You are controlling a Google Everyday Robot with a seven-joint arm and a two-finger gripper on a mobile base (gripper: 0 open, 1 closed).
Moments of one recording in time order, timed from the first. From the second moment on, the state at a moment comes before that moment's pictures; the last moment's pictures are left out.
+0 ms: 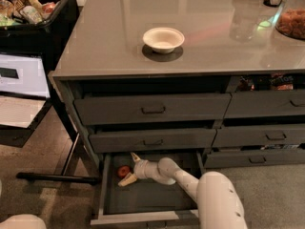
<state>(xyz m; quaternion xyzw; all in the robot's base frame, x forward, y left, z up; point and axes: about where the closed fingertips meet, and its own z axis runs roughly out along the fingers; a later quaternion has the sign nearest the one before) 0.668 0.128 0.200 -0.50 0.66 0.31 0.47</state>
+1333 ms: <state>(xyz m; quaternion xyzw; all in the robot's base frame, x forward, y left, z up) 0.693 0.144 0.131 -0.53 0.70 0.28 0.39</state>
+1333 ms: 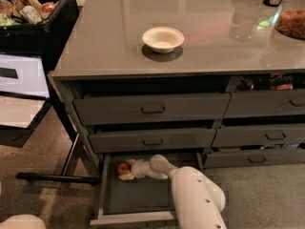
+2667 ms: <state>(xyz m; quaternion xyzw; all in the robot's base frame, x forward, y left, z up) 0.644 0.069 0.219 -0.52 0.64 0.33 0.46</state>
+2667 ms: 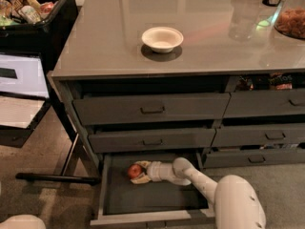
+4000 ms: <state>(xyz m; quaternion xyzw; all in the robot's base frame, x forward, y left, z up) 0.604 -0.049 0.346 -0.62 0.58 0.35 0.39</state>
